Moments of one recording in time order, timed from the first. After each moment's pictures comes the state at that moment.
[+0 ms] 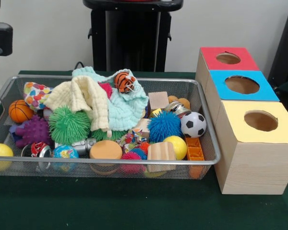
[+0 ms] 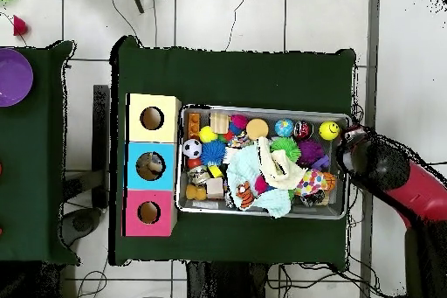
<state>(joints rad) -0.75 -0.52 0.07 1.46 -0.12 0.40 2.31</state>
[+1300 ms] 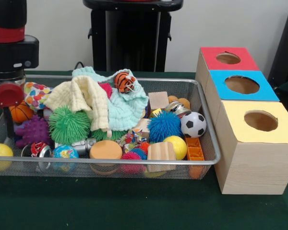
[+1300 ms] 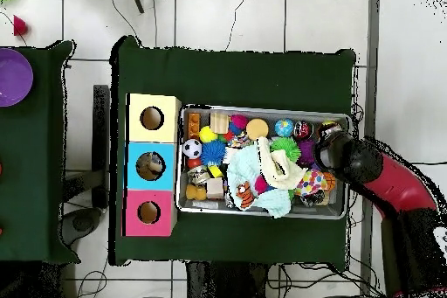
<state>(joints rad) -0.70 -0.48 0.07 1.48 -0.11 0.37 2.31</state>
